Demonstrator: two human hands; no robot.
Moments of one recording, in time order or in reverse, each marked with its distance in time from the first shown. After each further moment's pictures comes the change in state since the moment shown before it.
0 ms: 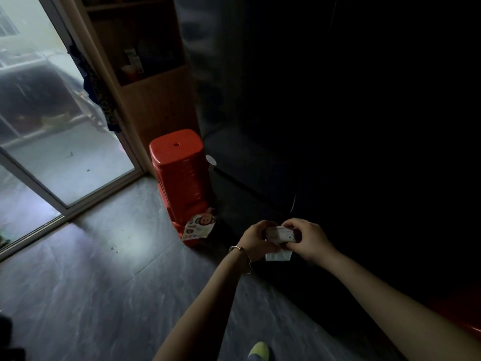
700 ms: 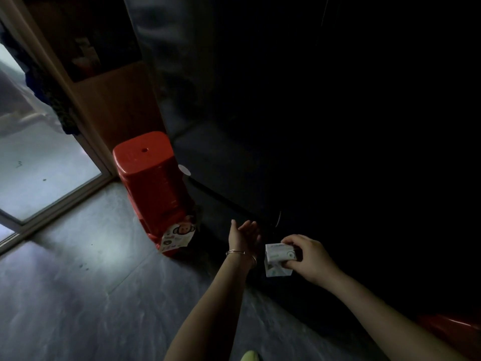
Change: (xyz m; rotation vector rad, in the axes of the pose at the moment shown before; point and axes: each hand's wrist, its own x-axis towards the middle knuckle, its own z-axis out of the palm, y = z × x) left_hand 0.110 -0.018 0.022 -1.281 0.319 -0.546; right_hand 0.027 0.037 -0.015 0.003 -0.012 0.115
